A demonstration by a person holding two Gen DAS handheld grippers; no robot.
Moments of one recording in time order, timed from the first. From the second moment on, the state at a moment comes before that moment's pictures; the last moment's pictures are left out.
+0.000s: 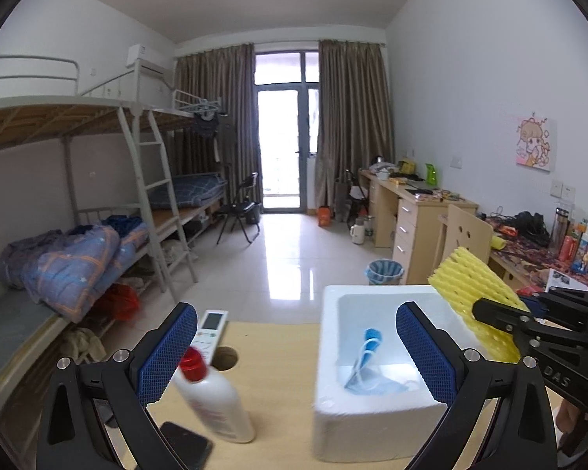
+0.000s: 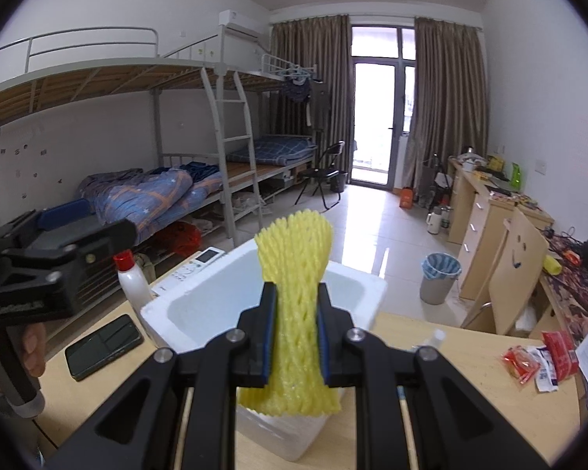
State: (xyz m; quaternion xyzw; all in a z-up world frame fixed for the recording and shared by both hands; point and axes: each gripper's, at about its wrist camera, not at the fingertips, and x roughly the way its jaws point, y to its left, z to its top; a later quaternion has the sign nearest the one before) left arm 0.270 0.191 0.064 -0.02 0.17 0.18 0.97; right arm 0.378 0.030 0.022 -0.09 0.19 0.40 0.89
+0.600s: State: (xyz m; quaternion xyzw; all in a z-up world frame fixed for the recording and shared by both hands) left arm 0.231 0.215 0.063 -0.05 0.15 0.22 0.96; right arm 0.393 0.063 0.011 -0.10 0.22 0.41 0.88
